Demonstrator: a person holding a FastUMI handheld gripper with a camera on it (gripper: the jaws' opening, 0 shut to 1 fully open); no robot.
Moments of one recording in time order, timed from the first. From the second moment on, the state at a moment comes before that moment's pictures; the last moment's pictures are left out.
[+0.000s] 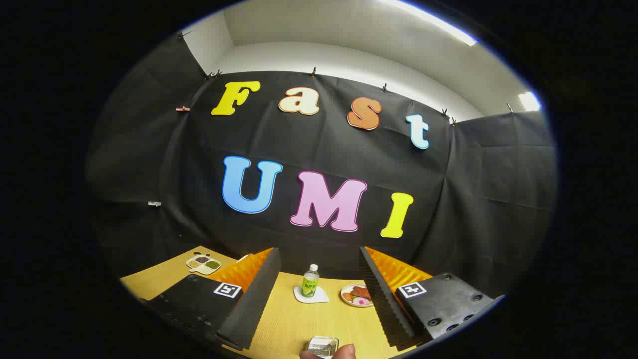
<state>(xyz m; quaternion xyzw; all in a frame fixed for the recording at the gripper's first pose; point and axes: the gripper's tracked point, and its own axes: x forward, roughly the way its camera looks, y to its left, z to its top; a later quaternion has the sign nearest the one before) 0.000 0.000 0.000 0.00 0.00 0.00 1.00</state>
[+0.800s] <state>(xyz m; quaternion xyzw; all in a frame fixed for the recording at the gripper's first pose) 0.006 0.015 -0.015 0.02 0.03 0.00 1.00</state>
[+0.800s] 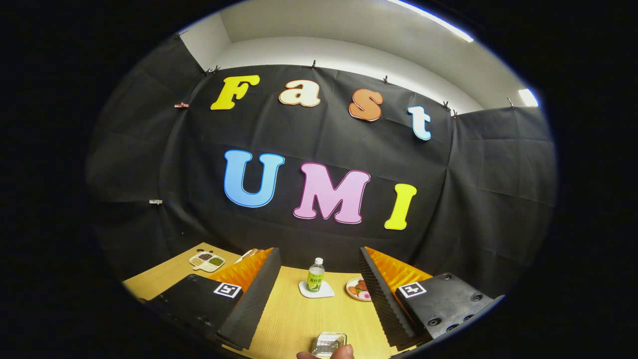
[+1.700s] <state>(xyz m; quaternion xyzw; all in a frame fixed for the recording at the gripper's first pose) -0.088 0.260 -0.215 0.12 0.42 0.29 0.85</state>
